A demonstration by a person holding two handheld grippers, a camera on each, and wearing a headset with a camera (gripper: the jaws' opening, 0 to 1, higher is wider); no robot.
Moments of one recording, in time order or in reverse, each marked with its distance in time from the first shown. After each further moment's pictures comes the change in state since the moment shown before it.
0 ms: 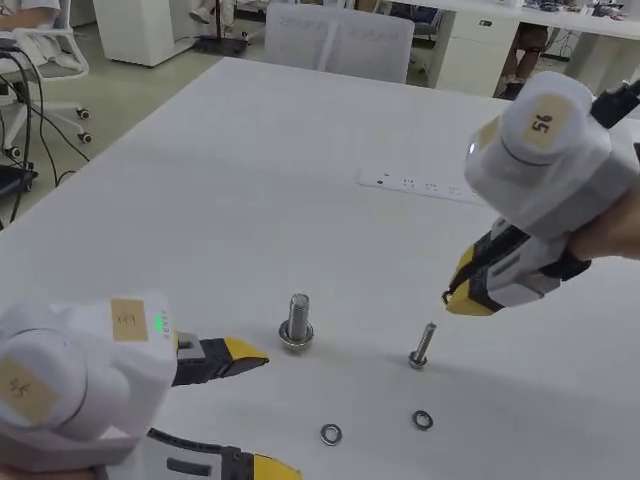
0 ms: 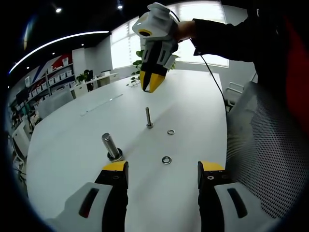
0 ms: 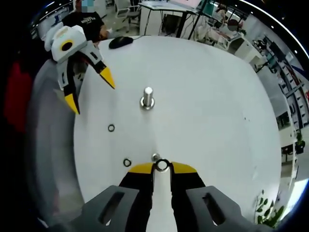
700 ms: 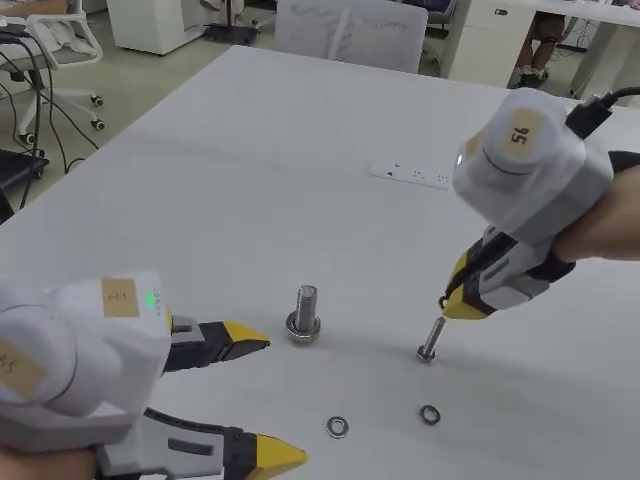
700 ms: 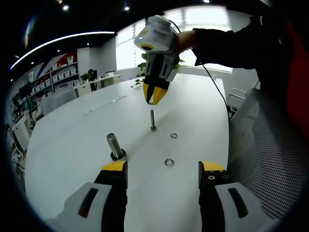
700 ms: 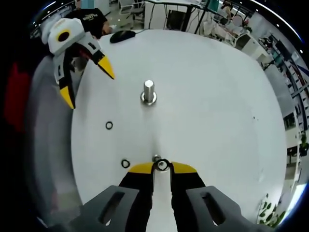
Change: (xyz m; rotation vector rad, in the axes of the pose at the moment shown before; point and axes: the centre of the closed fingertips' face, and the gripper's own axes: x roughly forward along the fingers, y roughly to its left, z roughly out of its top) left arm -0.002 0.005 0.003 -0.044 -0.034 0.015; right arm 0.028 0.000 -0.007 -0.010 0.035 0.061
